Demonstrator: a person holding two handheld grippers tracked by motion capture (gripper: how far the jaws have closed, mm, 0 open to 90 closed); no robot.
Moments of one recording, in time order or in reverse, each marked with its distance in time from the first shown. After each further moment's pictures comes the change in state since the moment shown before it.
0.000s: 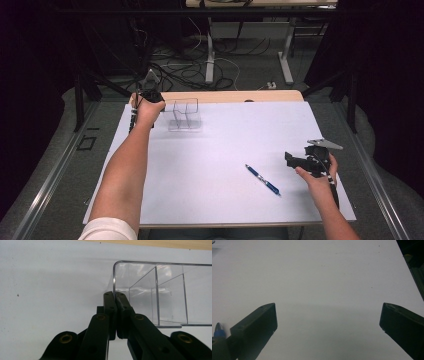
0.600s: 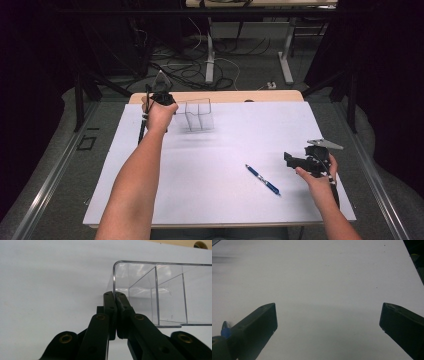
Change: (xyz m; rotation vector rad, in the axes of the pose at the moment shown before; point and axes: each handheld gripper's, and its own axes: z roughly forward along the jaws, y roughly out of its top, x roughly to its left) left arm -0.052 -0.028 -0.022 -0.005 -0.020 -0.015; right arm 0.000 0.000 0.001 0.001 0.031 0.002
